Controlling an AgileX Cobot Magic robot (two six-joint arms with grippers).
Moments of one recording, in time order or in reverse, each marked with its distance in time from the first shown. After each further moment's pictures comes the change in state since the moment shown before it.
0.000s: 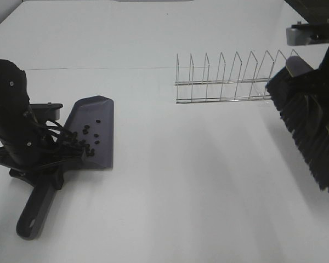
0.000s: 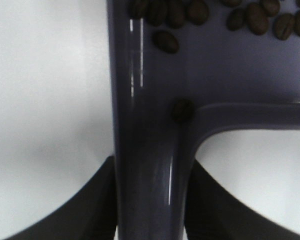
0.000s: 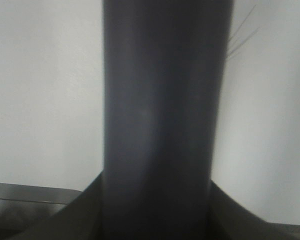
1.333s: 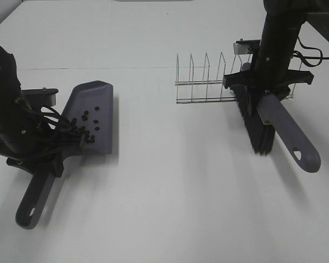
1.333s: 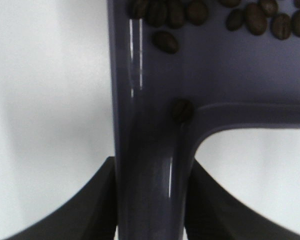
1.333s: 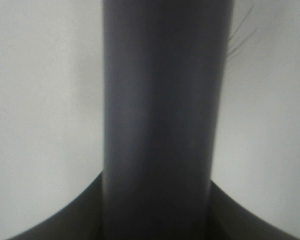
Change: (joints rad) left arm 0.000 -0.078 0.000 -0.014 0.017 0.003; right arm -0.016 0.668 -0.617 -0.011 0.006 0.061
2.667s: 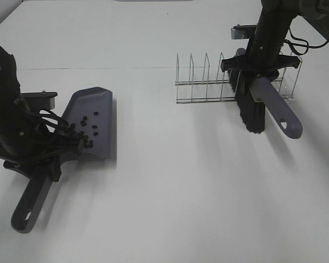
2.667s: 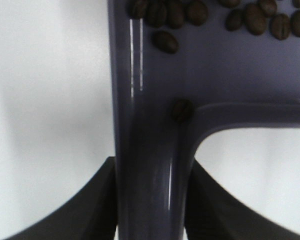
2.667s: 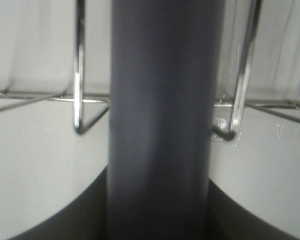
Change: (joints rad) left arm 0.000 -0.001 0.000 0.000 0.033 0.000; right arm -0.053 0.232 -0.426 0.008 0.017 -0.084
